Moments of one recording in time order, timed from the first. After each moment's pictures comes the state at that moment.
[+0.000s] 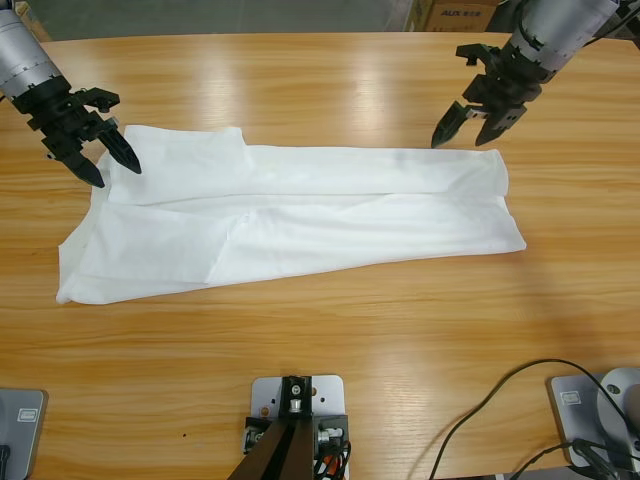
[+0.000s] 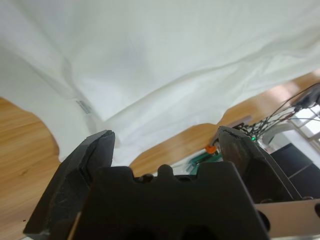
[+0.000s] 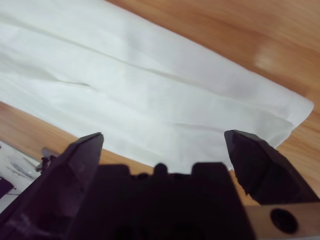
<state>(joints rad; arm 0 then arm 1) -0.10 2.28 -1.82 1.51 -0.45 0.01 0.22 2.11 -1.61 1.12 0.36 0.04</state>
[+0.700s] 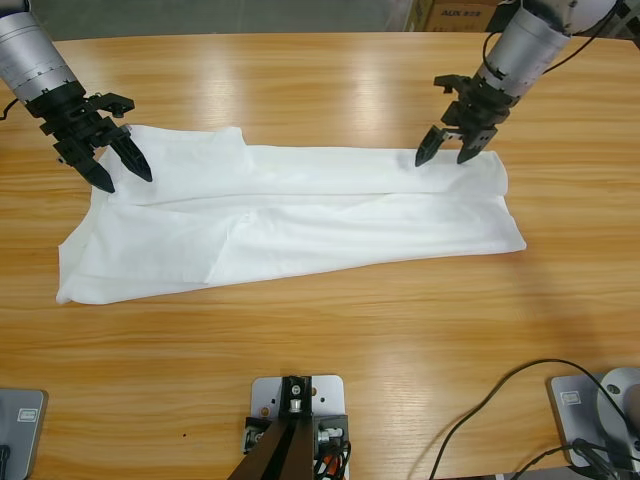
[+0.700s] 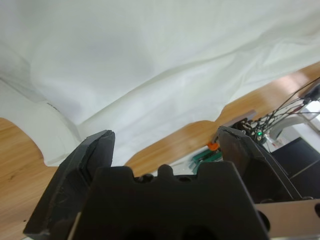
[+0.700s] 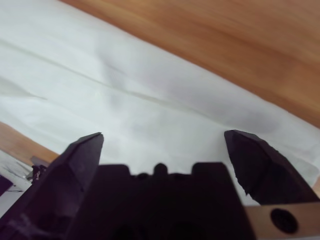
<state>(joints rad) -0.15 2.28 -1.81 1.51 -0.45 0.01 0.24 2.23 -1.63 1.08 0.36 0.04</state>
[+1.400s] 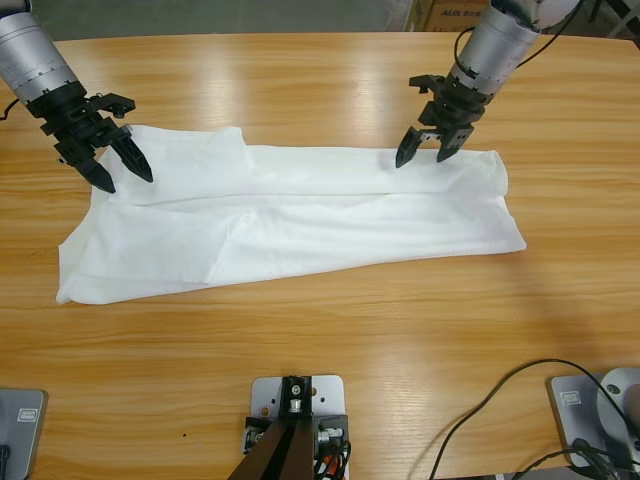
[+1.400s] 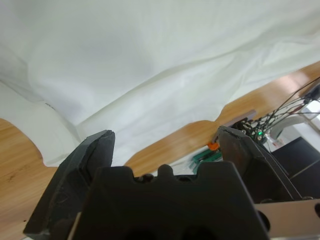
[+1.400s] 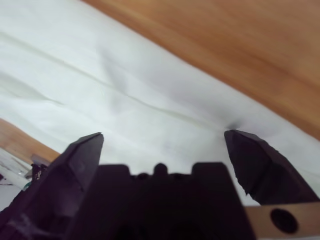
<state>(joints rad) -0.16 2.28 -1.81 1.51 -0.45 0.01 0.32 2.27 -1.71 1.13 0.36 0.04</state>
